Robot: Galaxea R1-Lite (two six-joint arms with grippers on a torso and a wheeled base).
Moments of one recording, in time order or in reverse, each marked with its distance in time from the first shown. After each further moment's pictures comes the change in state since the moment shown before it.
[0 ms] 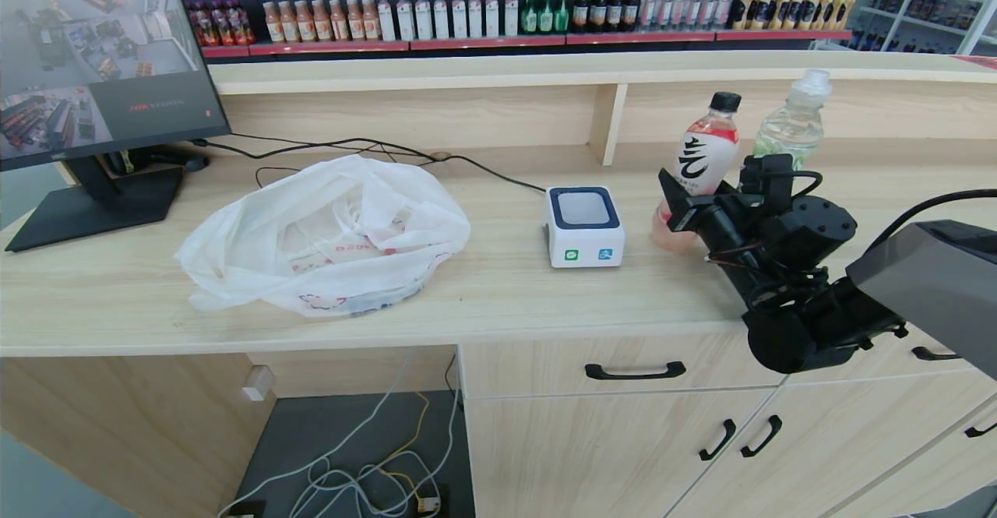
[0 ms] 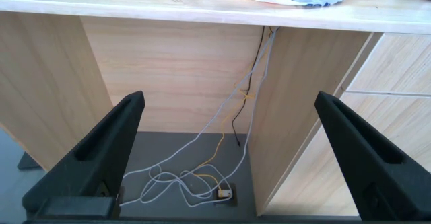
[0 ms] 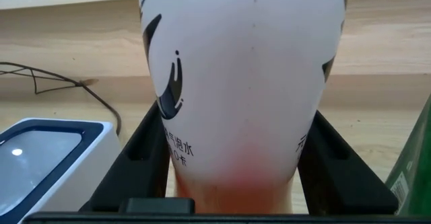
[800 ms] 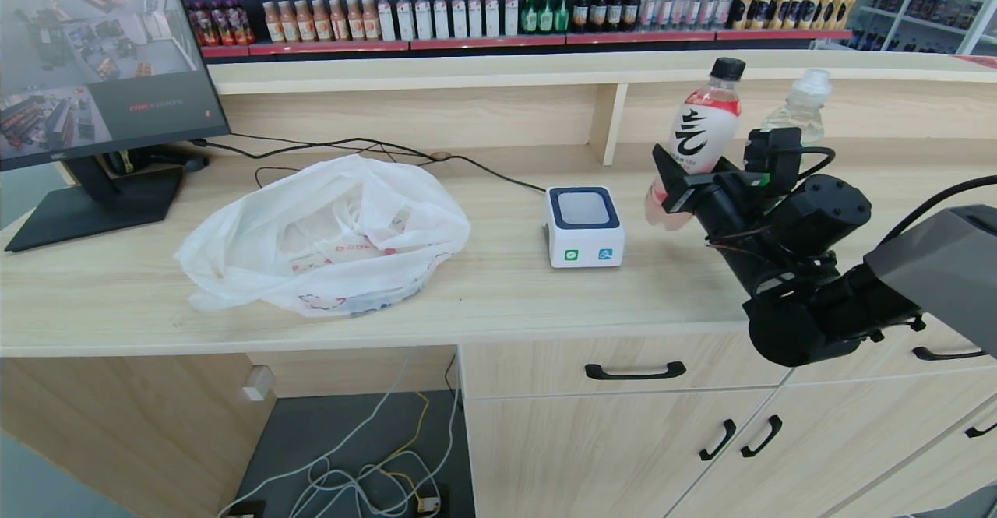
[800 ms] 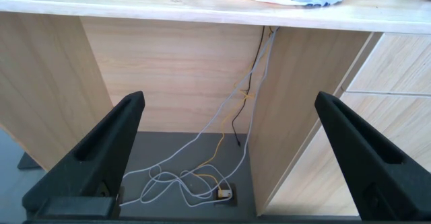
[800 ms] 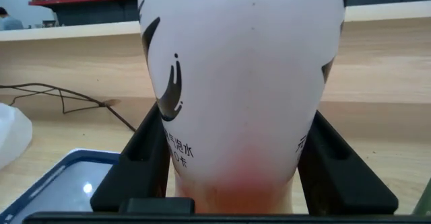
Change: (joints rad) left arm 0.000 0.000 0.000 0.000 0.000 0.000; right arm 0.061 -0.088 0.009 0.000 -0.002 -0.020
